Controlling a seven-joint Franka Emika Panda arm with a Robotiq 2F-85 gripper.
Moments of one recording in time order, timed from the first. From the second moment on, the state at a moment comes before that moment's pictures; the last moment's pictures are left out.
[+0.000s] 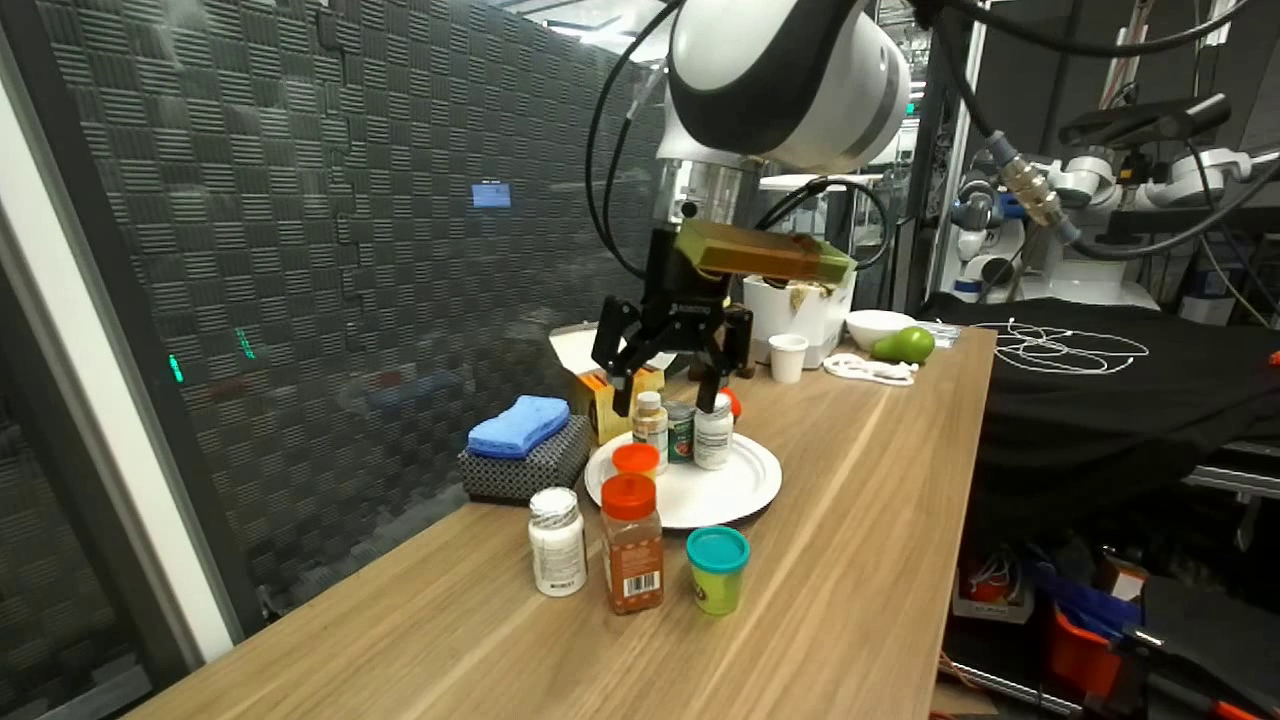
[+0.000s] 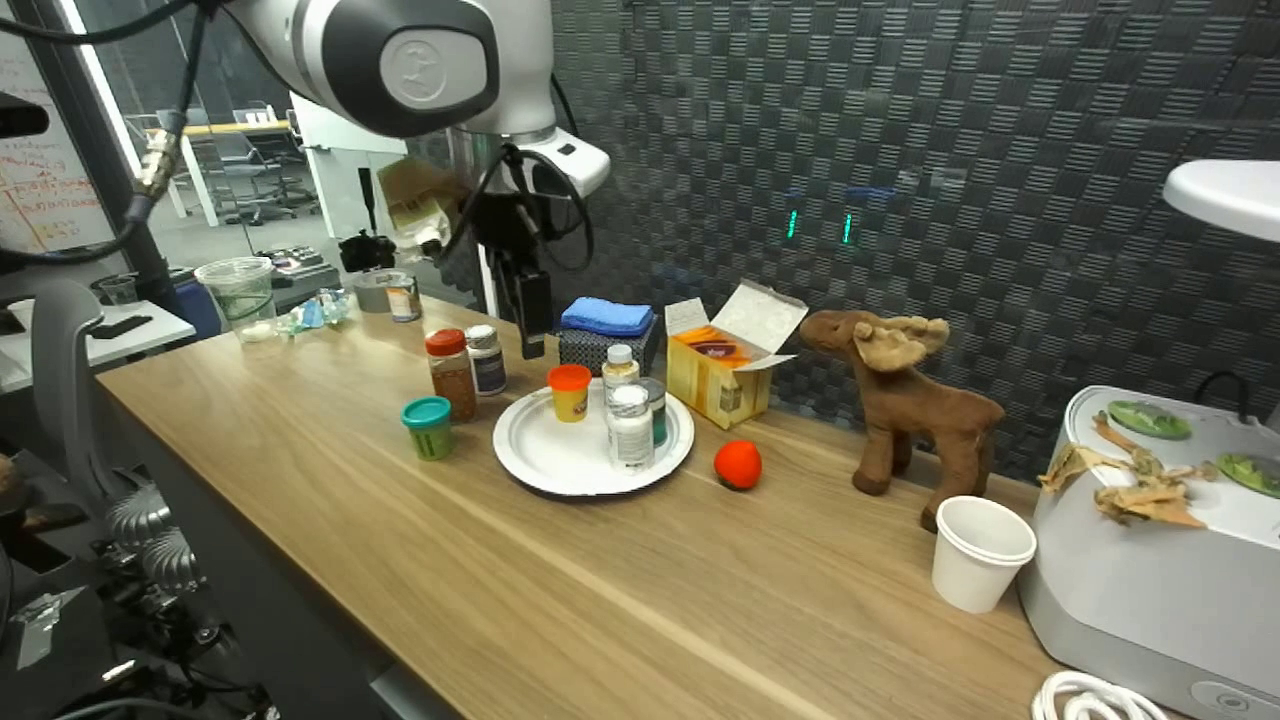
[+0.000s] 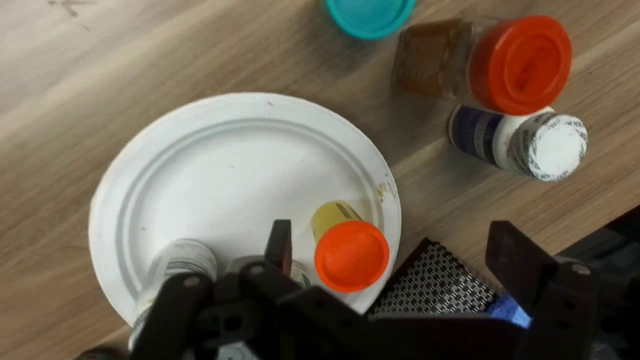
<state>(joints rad) 0.08 0.18 0.04 -2.12 0.21 2.41 0.31</state>
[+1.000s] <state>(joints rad) 0.09 -0.05 0.08 -2.46 0.08 2.46 0.31</state>
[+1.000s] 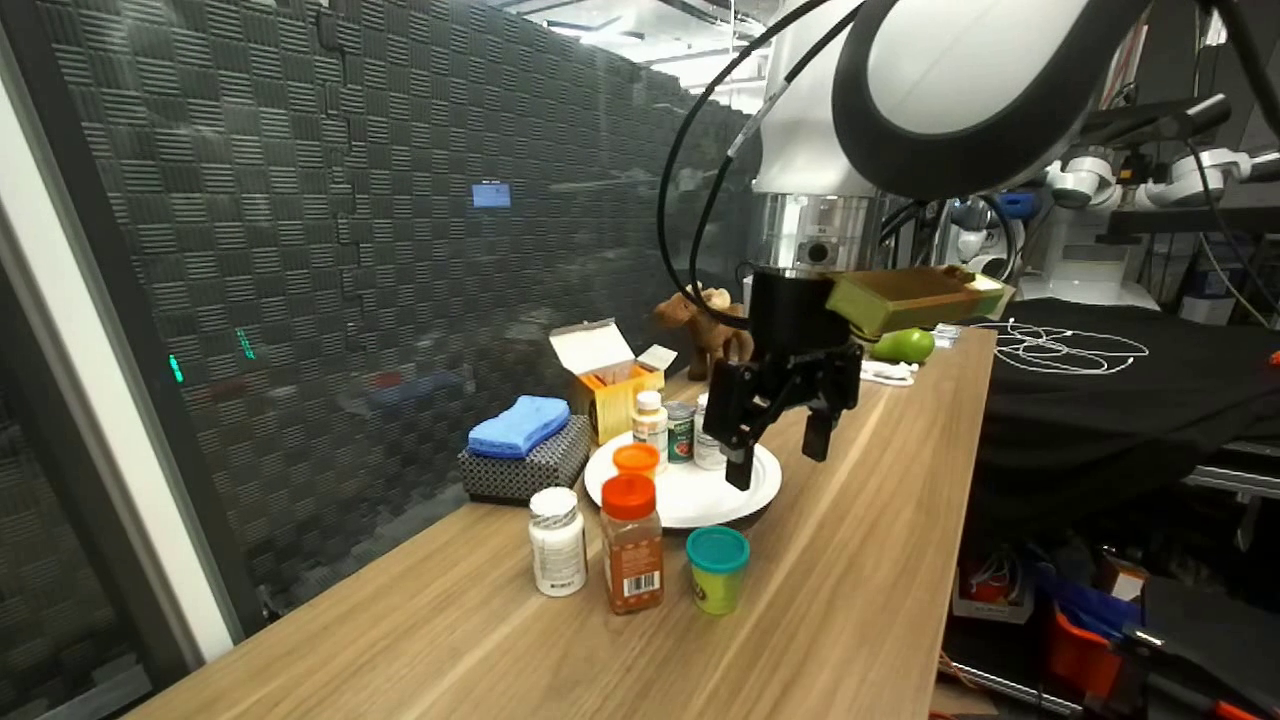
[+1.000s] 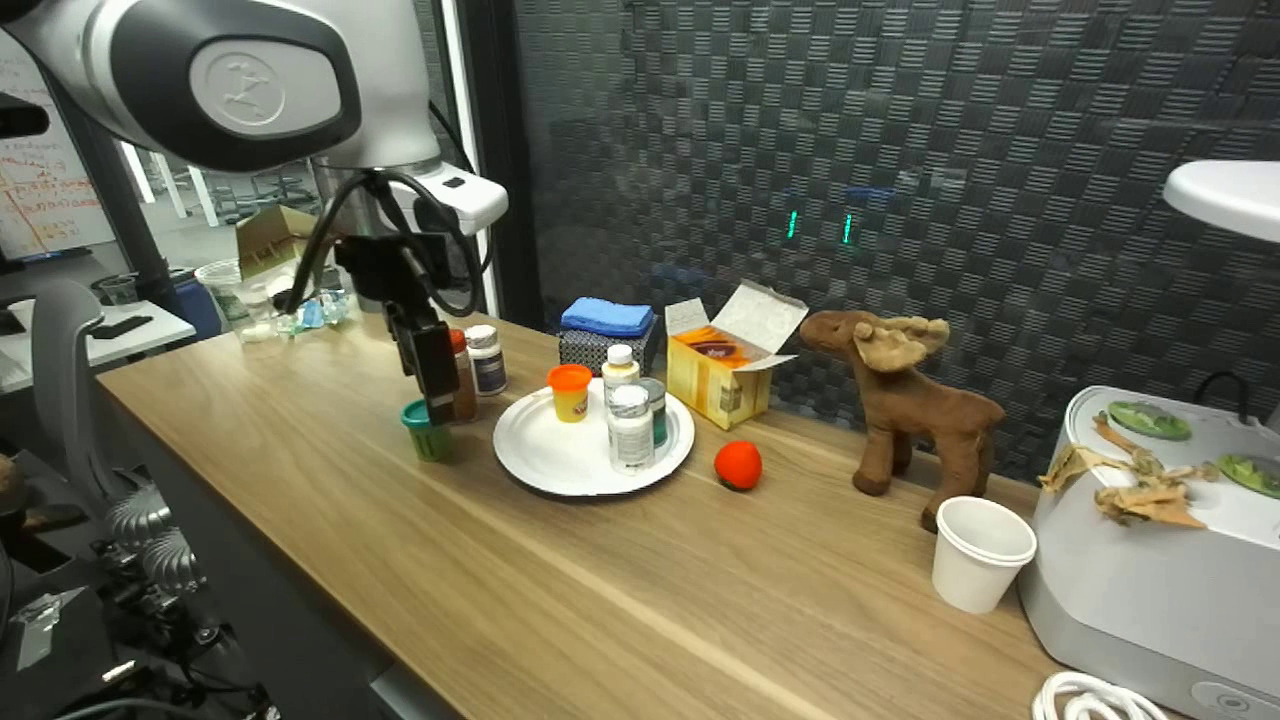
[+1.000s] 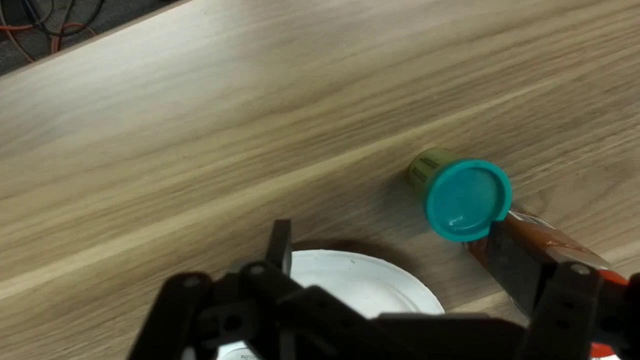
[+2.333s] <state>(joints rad) 0.17 0.15 0.14 -2.36 -0.09 2.50 0.34</state>
